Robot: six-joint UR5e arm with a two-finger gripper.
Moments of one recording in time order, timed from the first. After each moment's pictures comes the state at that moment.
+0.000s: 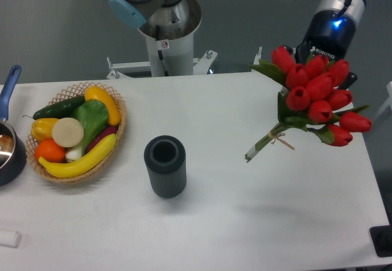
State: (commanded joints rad) arm 2.97 -1.76 -1.68 -0.81 0.32 1.00
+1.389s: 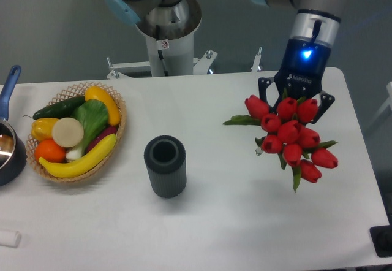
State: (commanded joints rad) arm 2.83 -1.74 -1.69 -0.80 0.88 1.04
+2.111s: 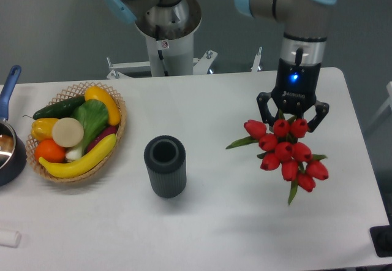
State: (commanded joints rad) arm 2.72 -1.81 -1.70 -0.82 1.27 1.12
